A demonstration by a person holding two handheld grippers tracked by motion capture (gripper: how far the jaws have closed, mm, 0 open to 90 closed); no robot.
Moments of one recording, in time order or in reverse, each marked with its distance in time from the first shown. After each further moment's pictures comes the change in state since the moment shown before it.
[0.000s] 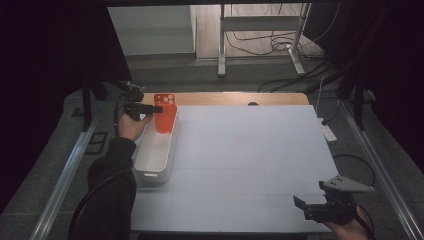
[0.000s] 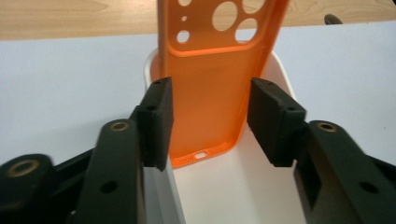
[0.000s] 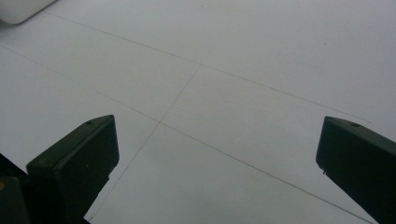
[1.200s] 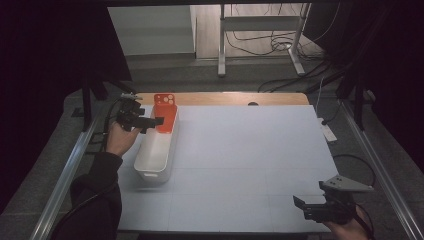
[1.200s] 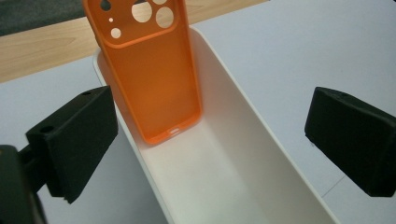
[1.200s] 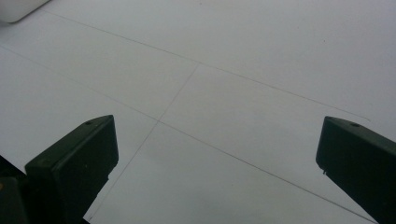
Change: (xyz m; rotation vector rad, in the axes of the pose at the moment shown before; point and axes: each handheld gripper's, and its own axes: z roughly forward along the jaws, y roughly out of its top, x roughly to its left) left arm -0.027 -0.035 -0.047 -0.060 -0.062 0.275; right arm 0.001 0.001 0.001 0.010 -0.006 0.006
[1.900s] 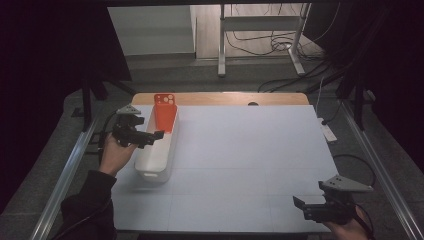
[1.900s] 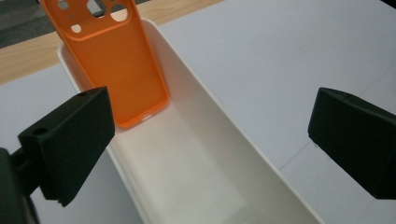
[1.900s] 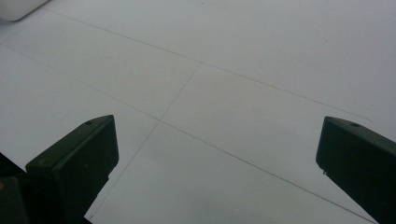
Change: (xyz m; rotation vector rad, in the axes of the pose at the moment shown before) left arm -0.042 -0.030 -0.032 -0.049 -0.020 0.090; right arm 0.000 0.000 0.000 0.003 0.003 -0.007
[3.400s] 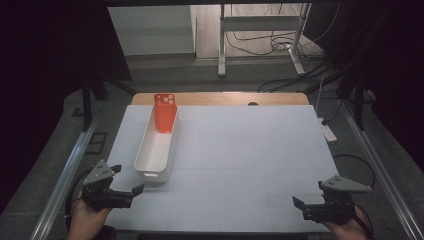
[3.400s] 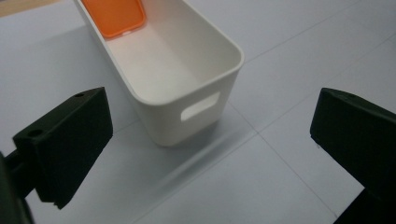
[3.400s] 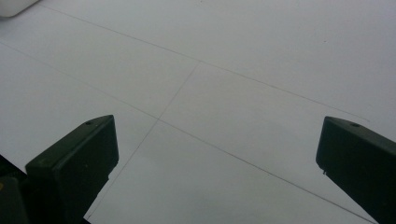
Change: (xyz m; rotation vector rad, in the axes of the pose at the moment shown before) left arm -0.069 -0.124 -0.082 -0.027 0.068 0.019; right arm 0.002 0.000 0.001 0.006 -0.012 -0.011
